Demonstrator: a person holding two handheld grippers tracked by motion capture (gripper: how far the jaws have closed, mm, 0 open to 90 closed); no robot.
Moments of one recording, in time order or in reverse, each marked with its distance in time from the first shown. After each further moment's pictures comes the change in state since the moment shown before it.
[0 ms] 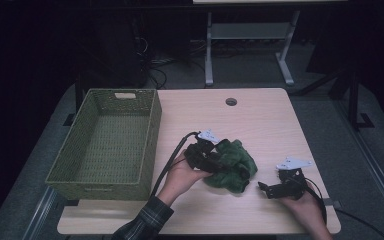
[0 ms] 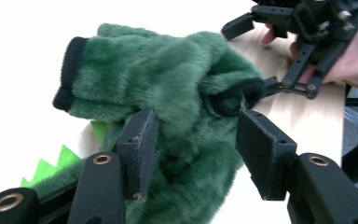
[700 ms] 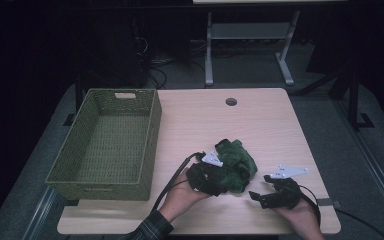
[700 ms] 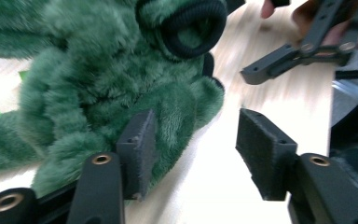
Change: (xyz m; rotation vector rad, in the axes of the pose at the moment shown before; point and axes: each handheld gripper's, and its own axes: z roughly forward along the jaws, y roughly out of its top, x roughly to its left) left arm -0.028 -0.040 0.024 0.071 -0.012 0.065; right arm 0.036 0.001 -0.012 -0.029 0.176 -0.007
